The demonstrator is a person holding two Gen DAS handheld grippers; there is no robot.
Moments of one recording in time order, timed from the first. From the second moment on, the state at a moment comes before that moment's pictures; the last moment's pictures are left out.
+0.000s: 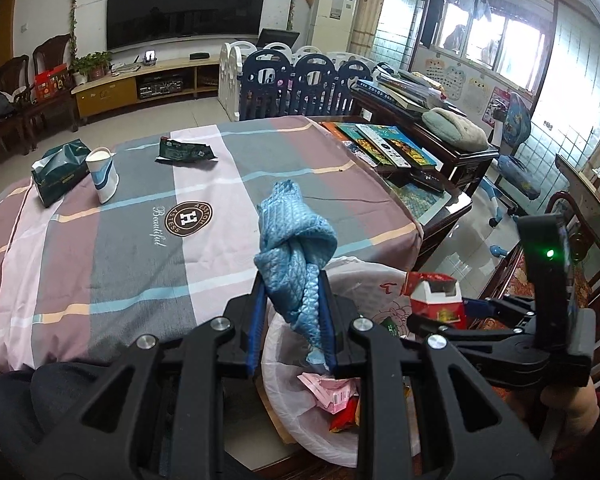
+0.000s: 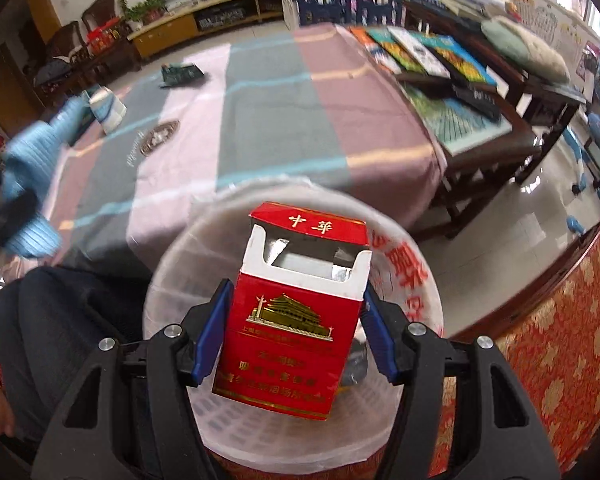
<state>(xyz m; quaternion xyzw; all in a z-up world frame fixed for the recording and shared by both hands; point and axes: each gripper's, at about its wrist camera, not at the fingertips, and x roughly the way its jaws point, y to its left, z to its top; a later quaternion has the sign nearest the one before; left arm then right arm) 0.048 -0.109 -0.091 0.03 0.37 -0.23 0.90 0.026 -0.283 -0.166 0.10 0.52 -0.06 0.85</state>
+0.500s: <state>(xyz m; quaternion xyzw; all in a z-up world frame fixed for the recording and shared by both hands) 0.050 -0.133 -0.113 0.04 0.40 -0.29 0.87 0.016 -0.327 -0.153 0.20 0.48 -0.11 0.85</state>
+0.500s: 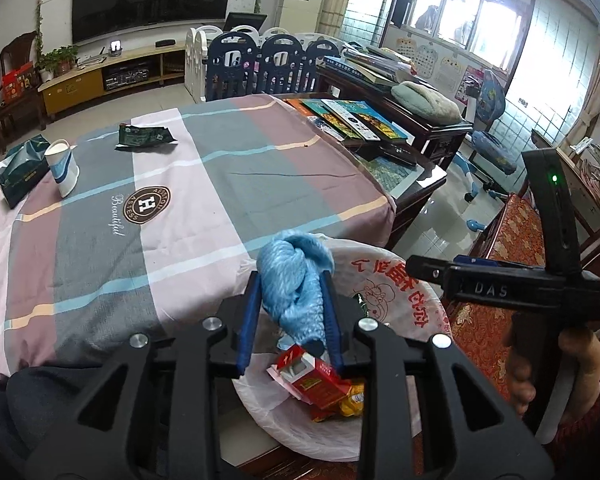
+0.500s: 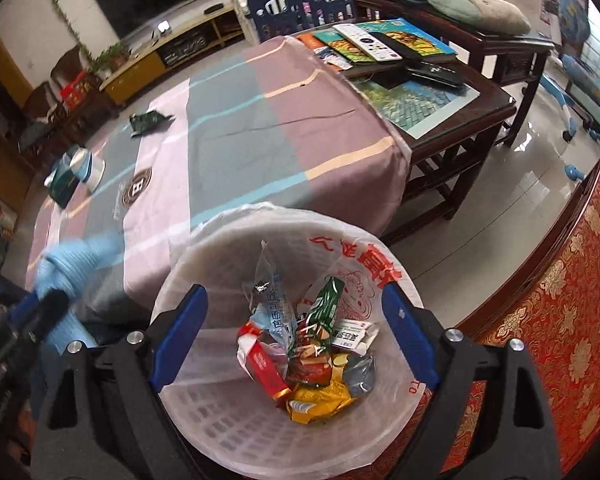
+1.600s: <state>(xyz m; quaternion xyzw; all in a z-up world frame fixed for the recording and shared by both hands) 0.237 0.039 -0.171 -0.07 0.43 -0.03 0.90 0.109 -0.285 -0.167 0.17 0.50 -0.07 0.85</state>
